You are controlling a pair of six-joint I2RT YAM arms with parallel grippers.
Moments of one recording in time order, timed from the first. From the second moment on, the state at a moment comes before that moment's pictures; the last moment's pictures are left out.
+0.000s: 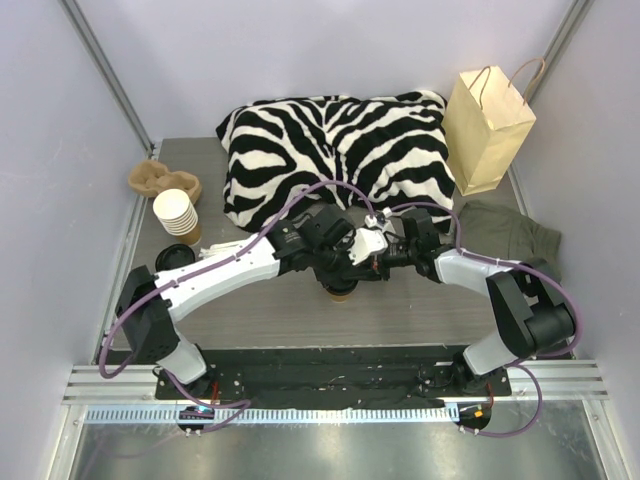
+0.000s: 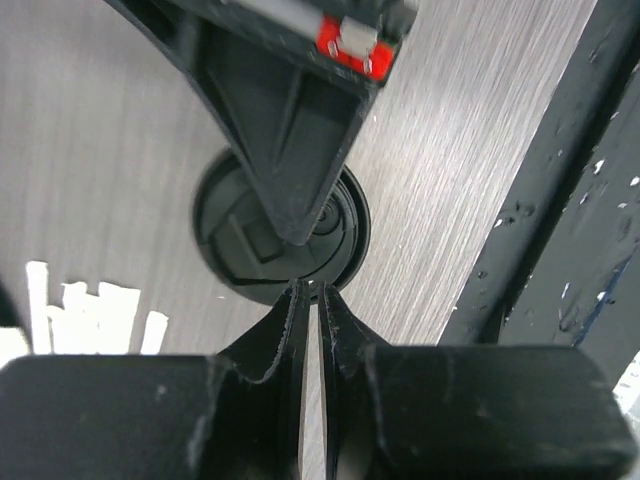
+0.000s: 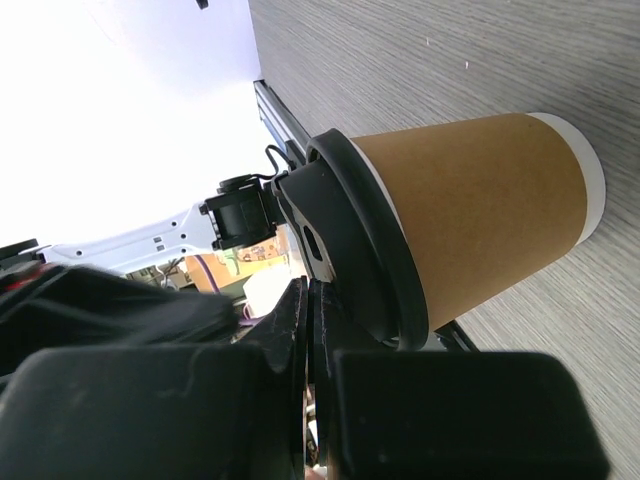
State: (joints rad) left arm -0.99 1.57 1.39 -0.75 0.10 0.24; right arm 0.38 1.51 0.65 0.16 -0.94 0.97
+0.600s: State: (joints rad) left arm -0.98 1.63 1.33 -0.70 0.13 0.23; right arm 0.38 1.54 0.66 0.18 -0.97 0.97
